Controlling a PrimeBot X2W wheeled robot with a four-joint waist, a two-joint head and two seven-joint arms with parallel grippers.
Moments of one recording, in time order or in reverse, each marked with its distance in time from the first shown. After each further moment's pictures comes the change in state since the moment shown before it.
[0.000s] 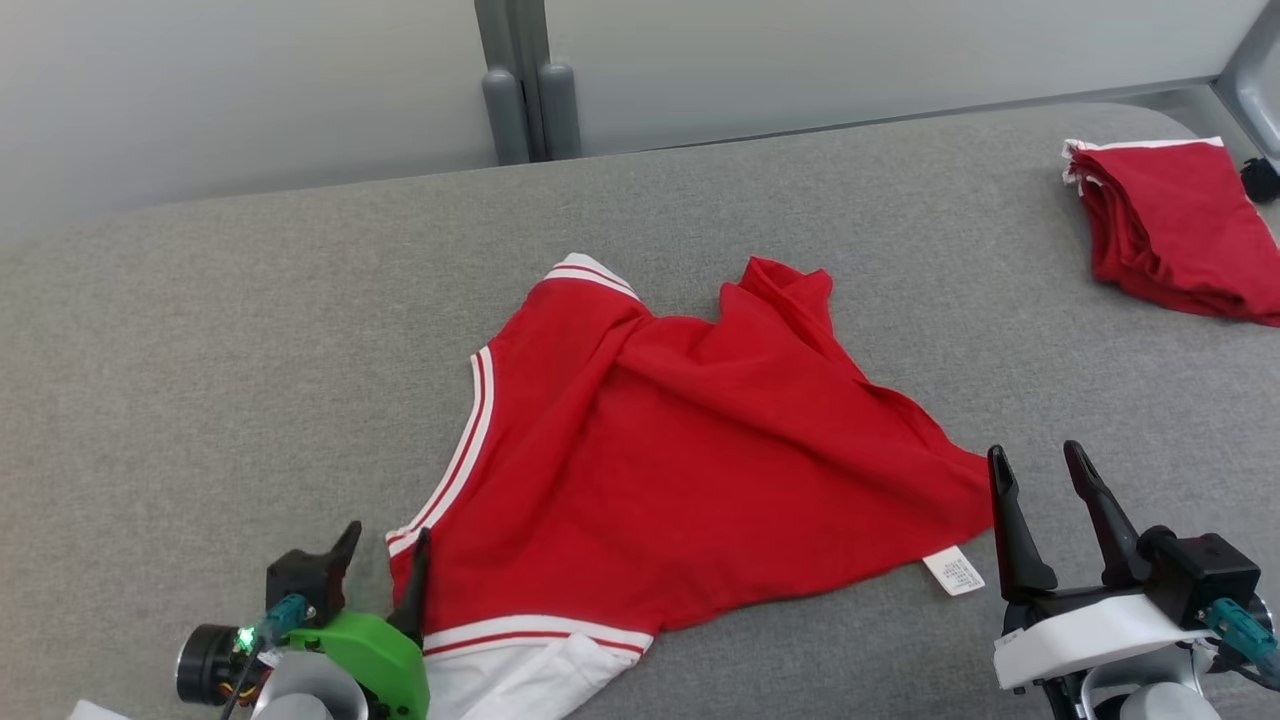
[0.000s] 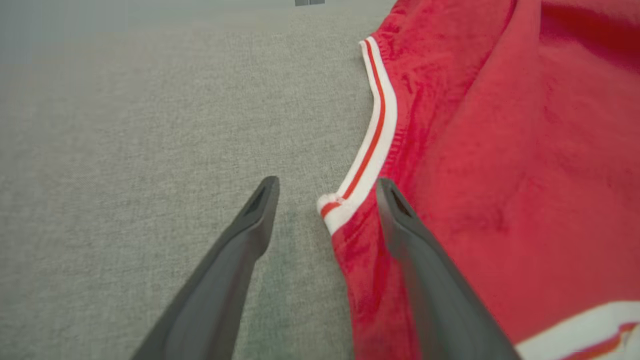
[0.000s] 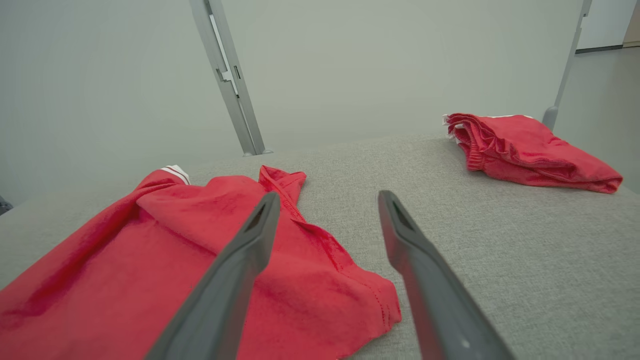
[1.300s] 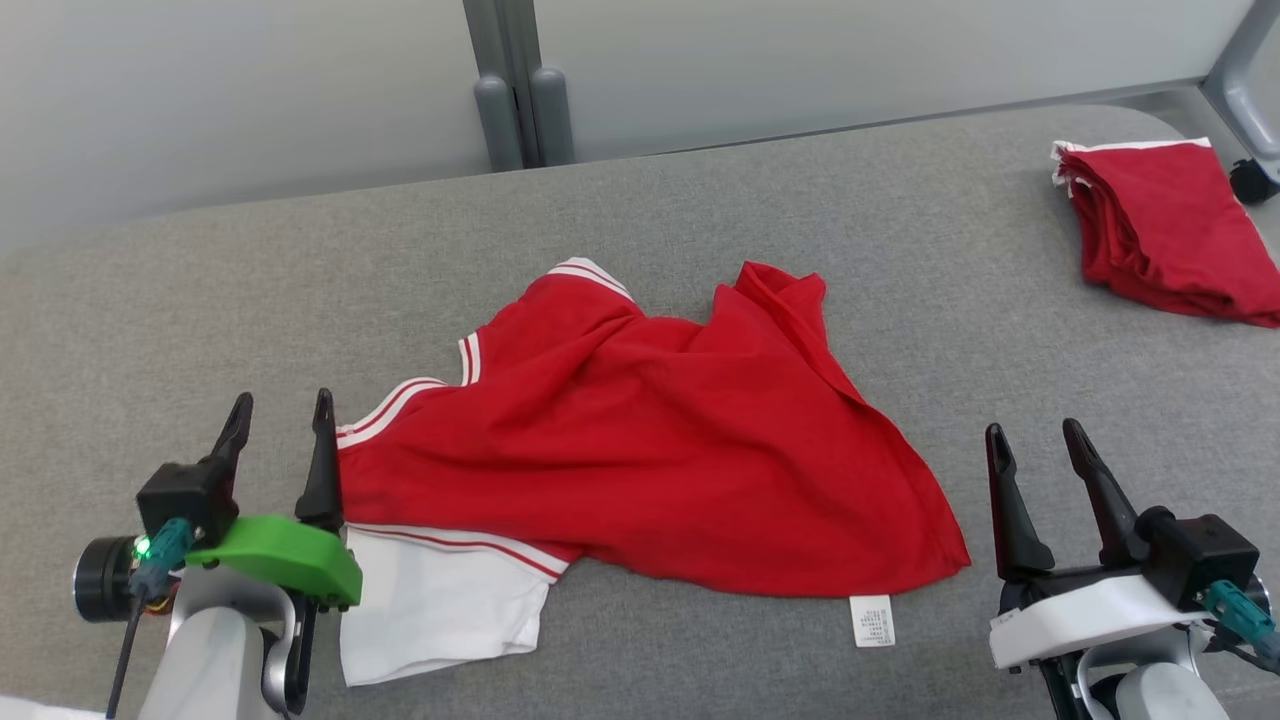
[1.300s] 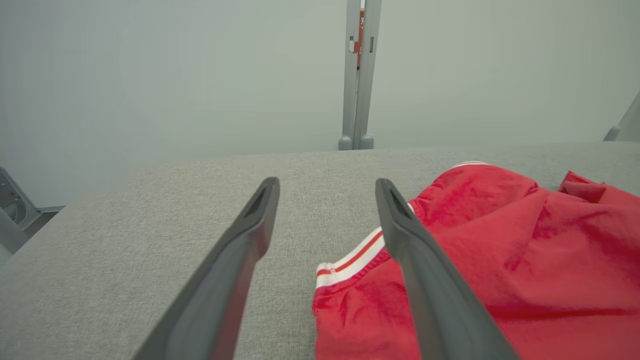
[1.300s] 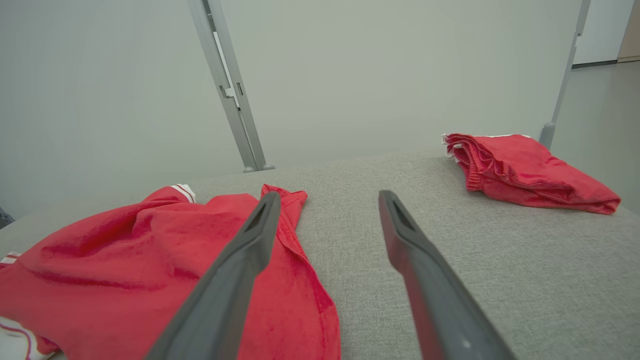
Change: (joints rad) left arm -0.066 0.025 0.125 -0.187 -0.041 0.058 0.000; right arm -0.035 0.009 -0.005 0.002 -0.011 0.000 0.000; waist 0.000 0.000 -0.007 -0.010
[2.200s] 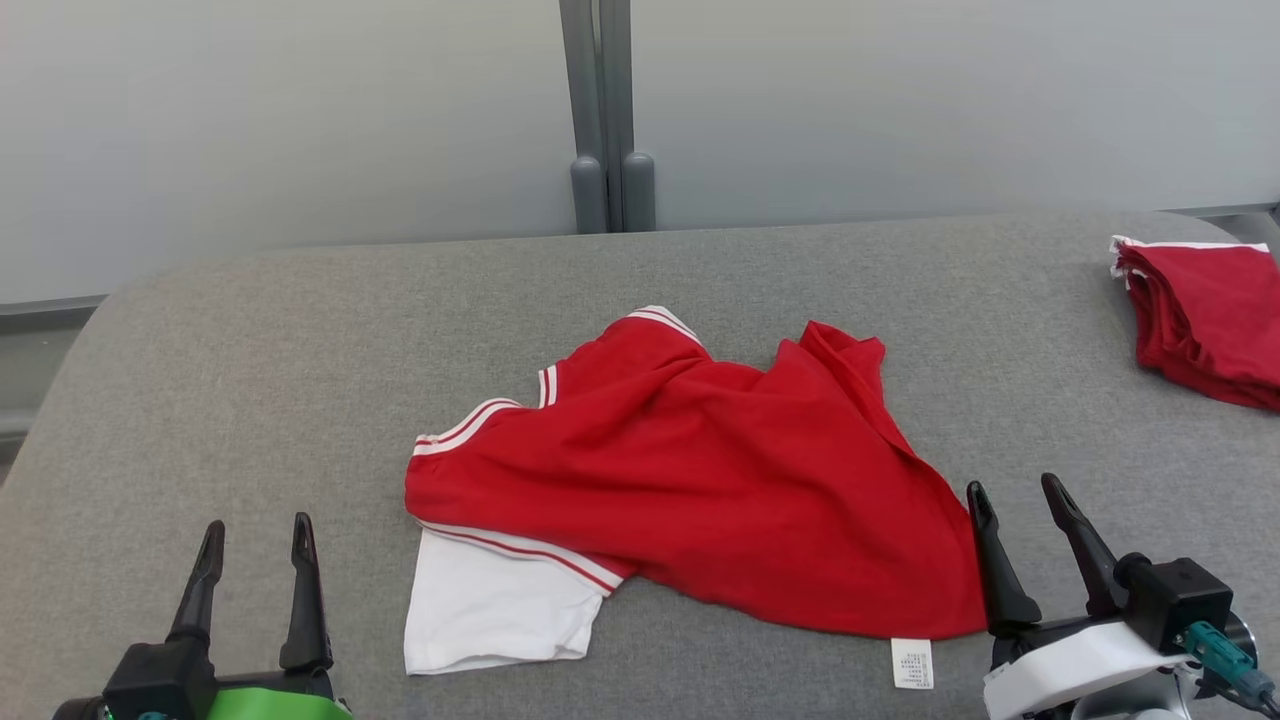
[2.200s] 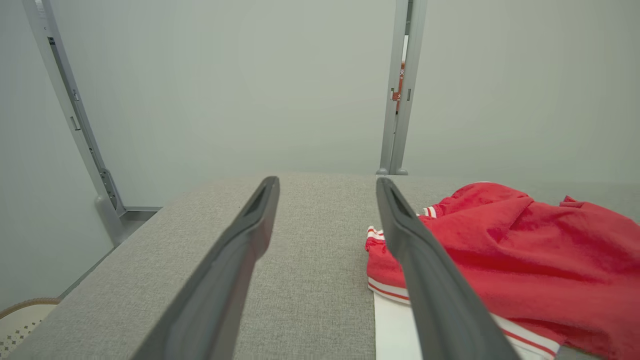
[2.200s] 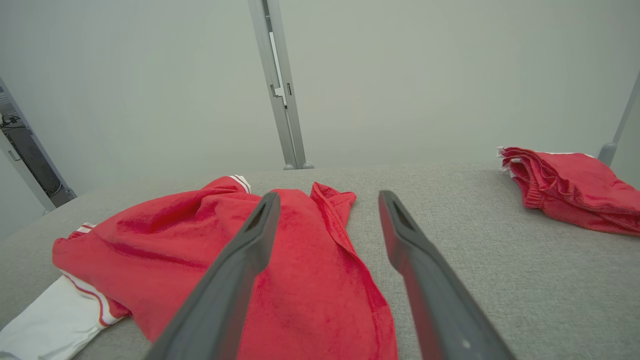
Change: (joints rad) left arm 0.400 -0.103 0.169 -0.439 0.117 -0.033 0.000; right arm 0.067 -0.032 0.050 0.016 0.013 0.000 0.000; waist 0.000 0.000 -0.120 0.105
